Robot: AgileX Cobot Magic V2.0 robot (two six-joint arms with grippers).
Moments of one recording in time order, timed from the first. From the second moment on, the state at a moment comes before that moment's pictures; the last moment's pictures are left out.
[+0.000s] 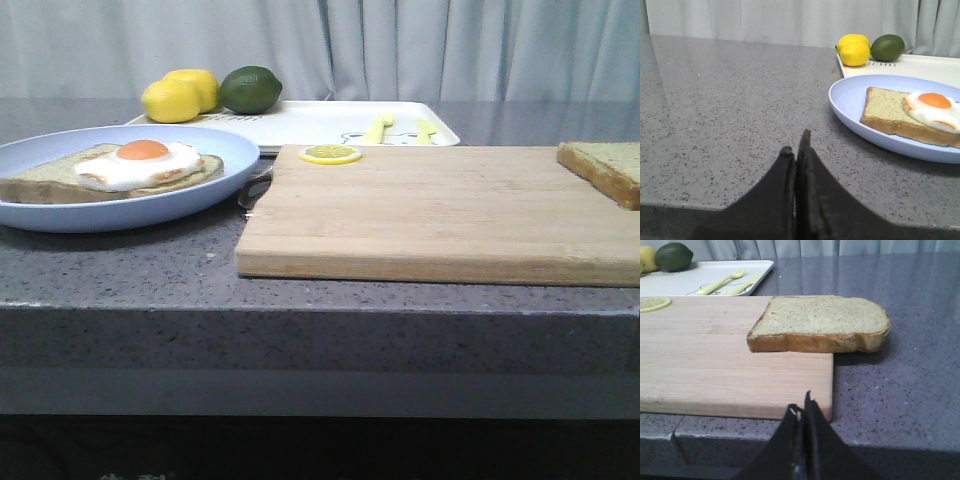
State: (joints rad) left arm -0.02 0.00 0.00 0.01 0.15 -0.03; right arm 0.05 -0.01 0.03 0.08 0.20 0.03
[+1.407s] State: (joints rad) left arm -0.02 0.00 -0.06 -0.01 -0.06 -0.03; right arm 0.05 0.01 -0.23 0.07 0.21 0.03
